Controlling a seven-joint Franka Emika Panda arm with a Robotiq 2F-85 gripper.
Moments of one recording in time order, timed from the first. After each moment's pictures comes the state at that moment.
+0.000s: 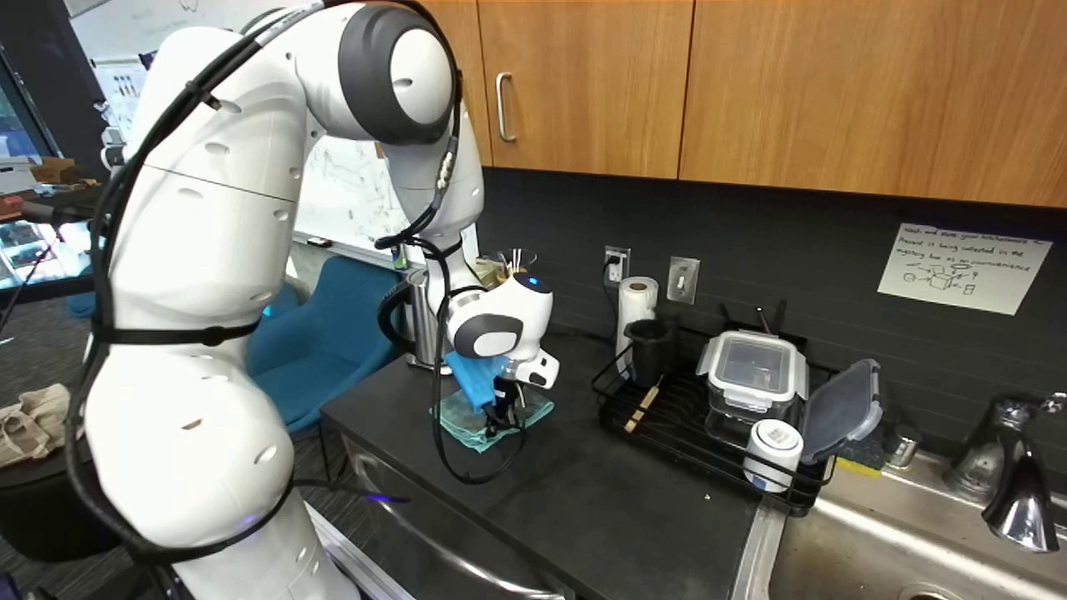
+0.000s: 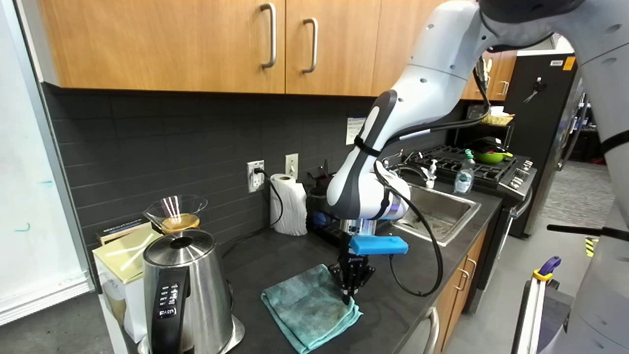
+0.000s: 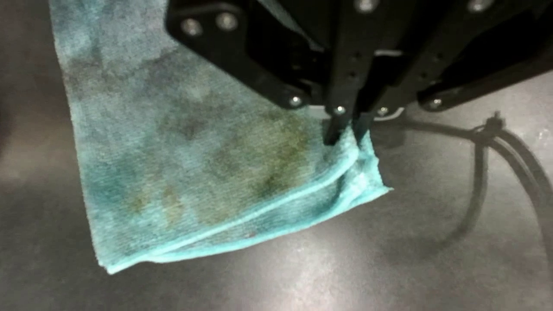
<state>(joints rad) -0.13 0.47 0.17 -2.45 0.51 2.75 -0.01</state>
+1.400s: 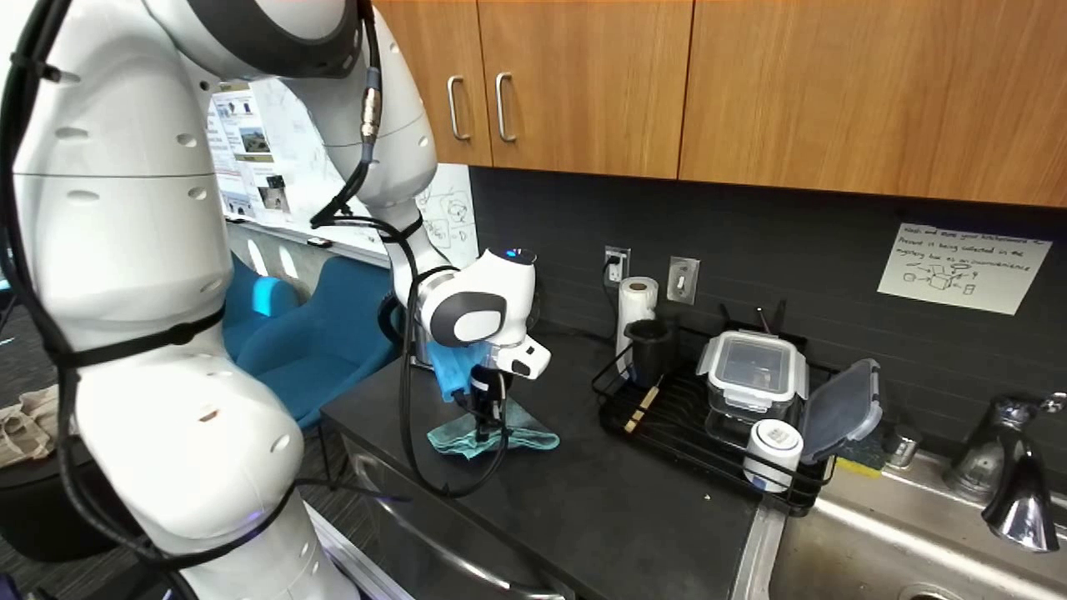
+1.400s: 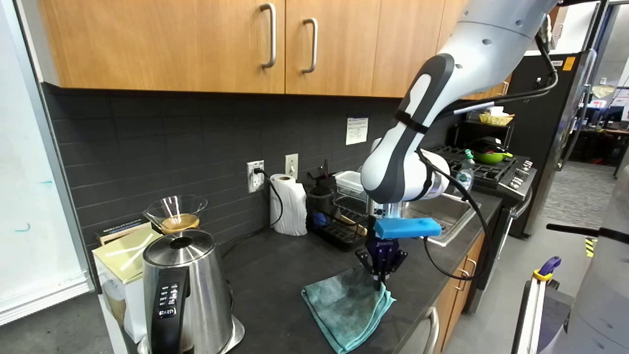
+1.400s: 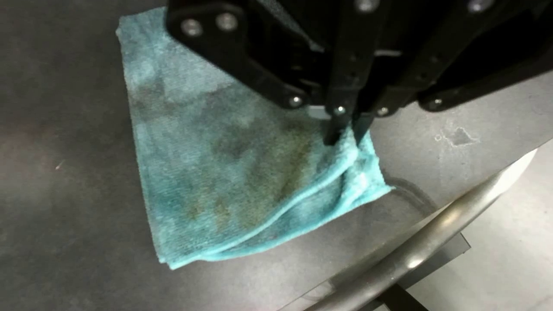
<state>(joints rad) -0.03 0.17 0.03 -2.68 0.37 2.69 0.25</state>
